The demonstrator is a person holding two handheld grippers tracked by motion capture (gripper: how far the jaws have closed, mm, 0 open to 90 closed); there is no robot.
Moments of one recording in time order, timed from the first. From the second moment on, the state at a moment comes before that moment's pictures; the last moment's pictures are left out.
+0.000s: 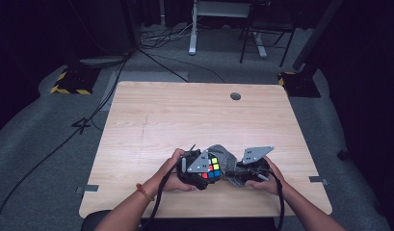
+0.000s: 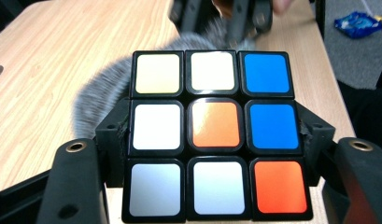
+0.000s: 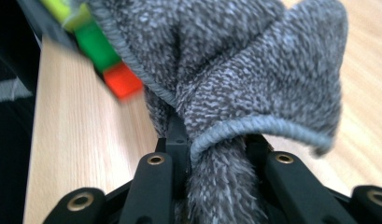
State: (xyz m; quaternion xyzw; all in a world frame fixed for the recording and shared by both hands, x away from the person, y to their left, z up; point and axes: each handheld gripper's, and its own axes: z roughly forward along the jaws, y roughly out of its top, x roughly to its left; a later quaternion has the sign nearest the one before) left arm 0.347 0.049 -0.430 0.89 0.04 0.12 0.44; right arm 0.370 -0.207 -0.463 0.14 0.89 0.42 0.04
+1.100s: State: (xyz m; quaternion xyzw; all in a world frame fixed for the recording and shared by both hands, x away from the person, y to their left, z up) left arm 0.348 0.052 -0.428 0.89 0.04 0.14 0.44; right arm 0.363 -0.207 -0.457 0.11 0.89 0.44 0.01
